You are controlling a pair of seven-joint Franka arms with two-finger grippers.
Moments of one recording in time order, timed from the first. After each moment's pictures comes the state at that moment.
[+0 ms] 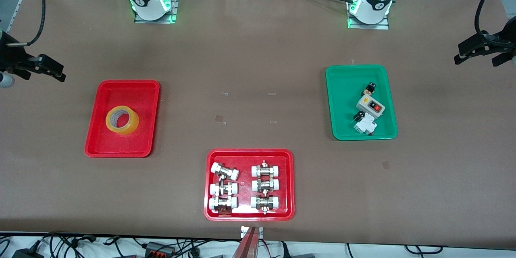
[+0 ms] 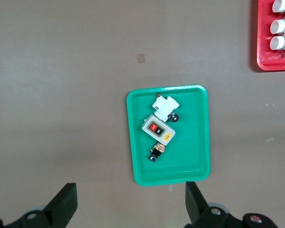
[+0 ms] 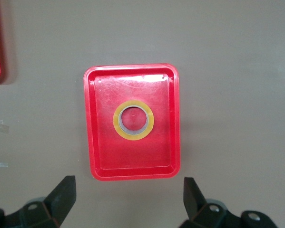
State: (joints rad) left arm 0.03 0.03 0.01 -1.46 -0.04 1.46 0.06; right arm -0.04 -0.02 -0.01 -1.74 -0.04 1.76 0.00
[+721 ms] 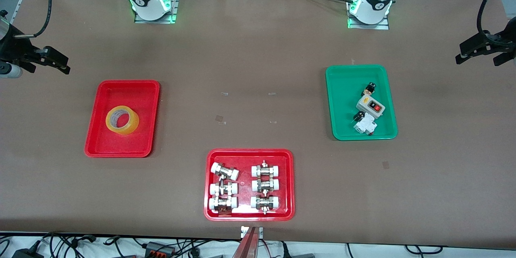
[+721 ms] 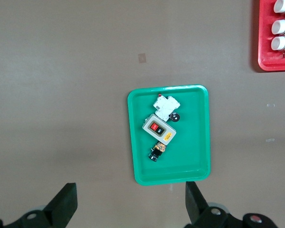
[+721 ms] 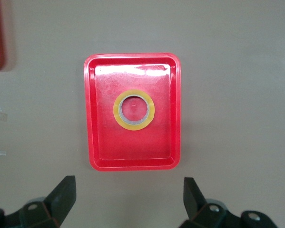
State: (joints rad) left arm 0.03 0.03 0.02 -1.45 -0.04 1.46 0.06; right arm -0.04 -0.07 -0.01 -1.79 -0.04 1.74 -0.02
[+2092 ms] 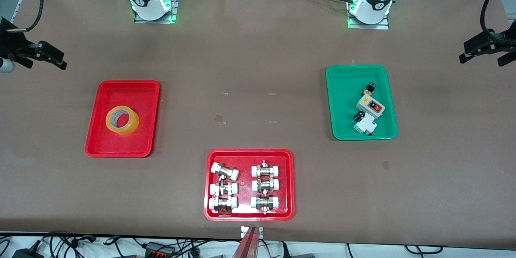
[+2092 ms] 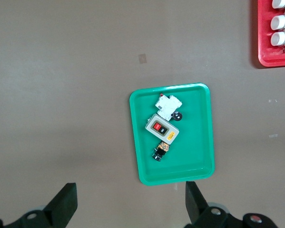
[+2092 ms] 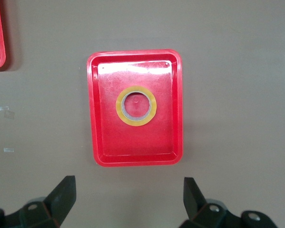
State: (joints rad) left arm 0.03 0.03 0.03 -1.45 -0.04 1.46 0.11; right arm -0.05 -0.09 -0.01 -1.78 -0.02 1.71 -0.03
